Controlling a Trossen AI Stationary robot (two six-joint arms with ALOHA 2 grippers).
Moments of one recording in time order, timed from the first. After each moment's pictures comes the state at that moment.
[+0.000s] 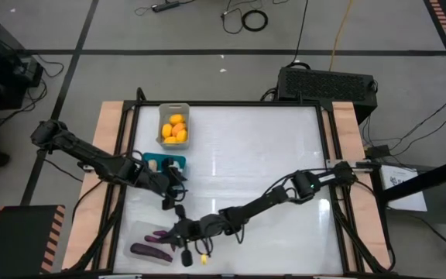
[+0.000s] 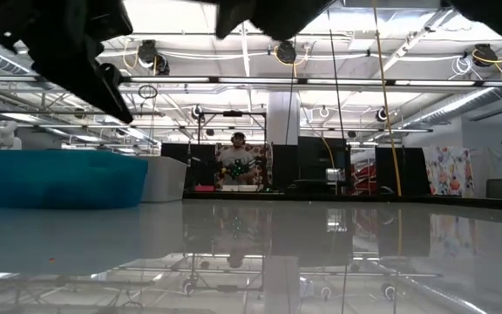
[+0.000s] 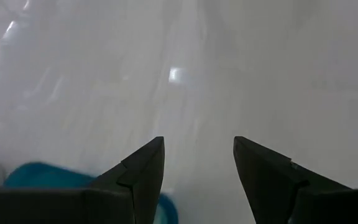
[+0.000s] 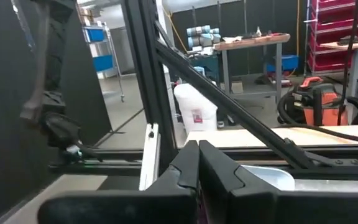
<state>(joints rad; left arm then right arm) -0.35 1.13 0.63 -0.33 -0.30 -0.34 0.39 2.55 1.96 0.66 0.13 0.19</state>
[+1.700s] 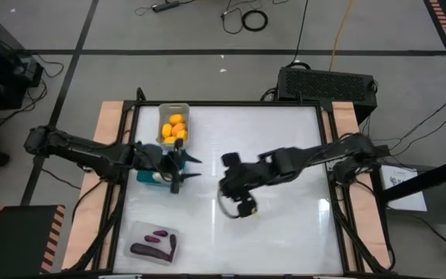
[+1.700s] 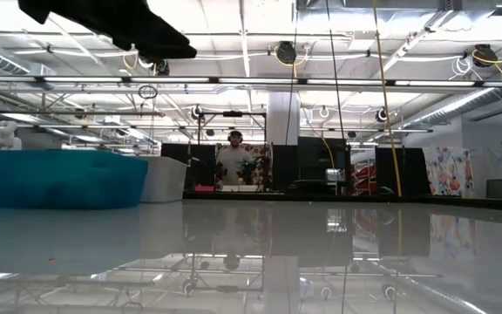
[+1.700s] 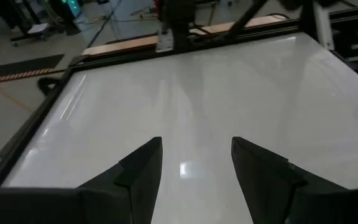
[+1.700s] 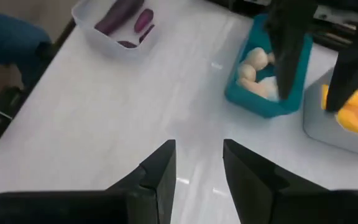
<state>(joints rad) -0.12 1.05 0.63 0.06 -0.11 0.14 0.25 1.80 1.80 -0.83 0.08 -0.13</state>
